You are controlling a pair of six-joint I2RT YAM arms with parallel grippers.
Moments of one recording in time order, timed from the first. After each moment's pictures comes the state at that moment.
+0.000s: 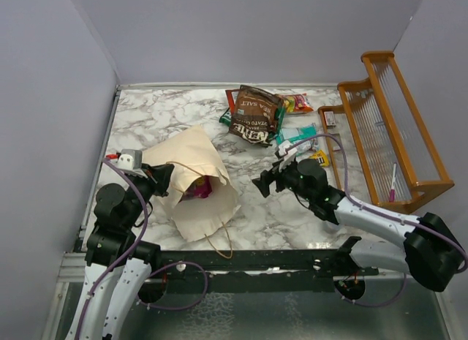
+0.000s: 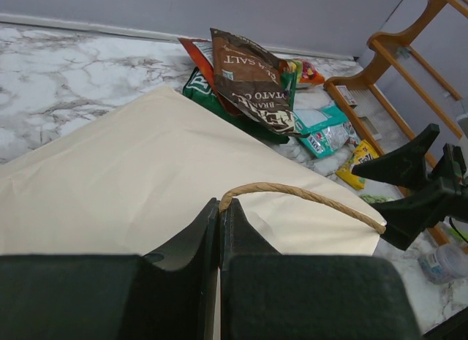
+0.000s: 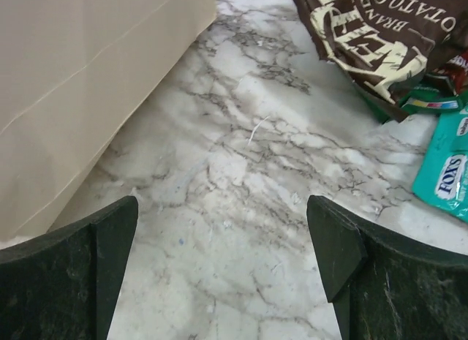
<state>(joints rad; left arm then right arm) -0.24 0.32 0.64 -0.38 0.14 -0.35 0.73 1.19 0.52 0.39 -0.01 0.07</state>
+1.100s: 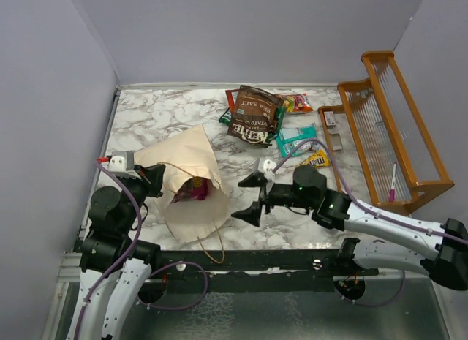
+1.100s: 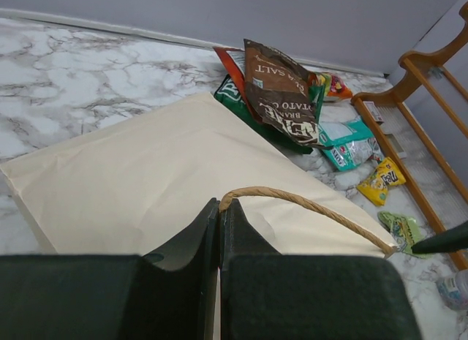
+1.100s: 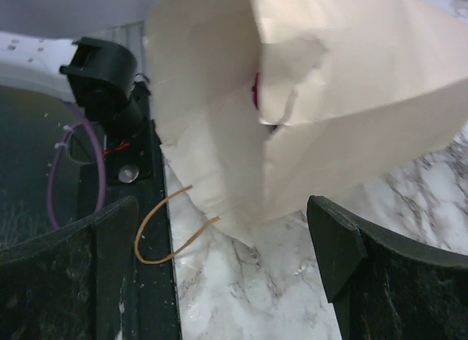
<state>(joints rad) -0.24 0.30 0.70 -0.47 0.03 -0.35 0.95 1.00 0.67 0.18 -0.40 0.04</state>
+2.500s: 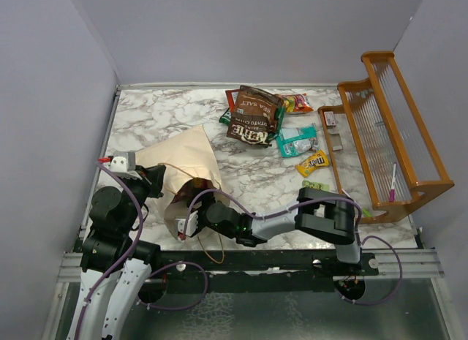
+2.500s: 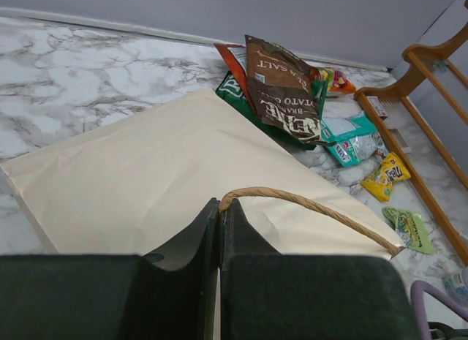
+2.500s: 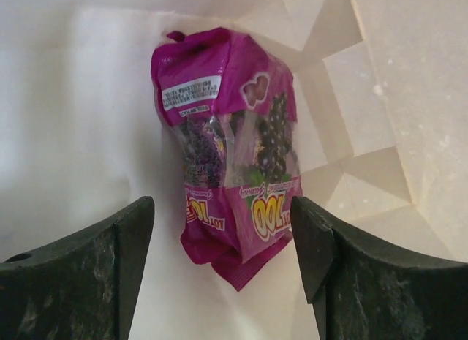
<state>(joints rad) -0.24 0.30 0.69 -0.48 0.04 -0.33 1.37 1.96 0.96 0.74 0.33 -0.91</state>
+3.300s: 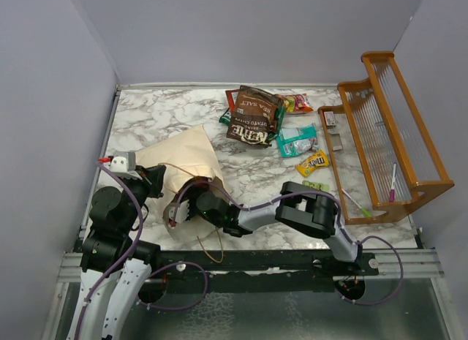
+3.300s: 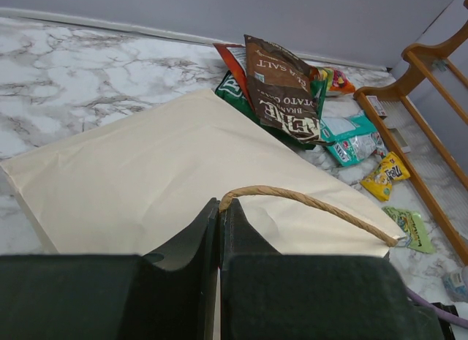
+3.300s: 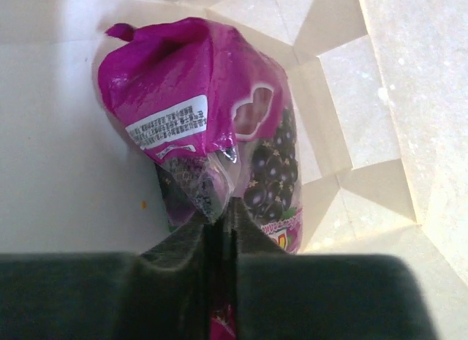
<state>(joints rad) -0.24 0.30 0.69 -0.48 0.04 -0.33 1.29 2.16 1.14 0.76 0.31 -0.96</state>
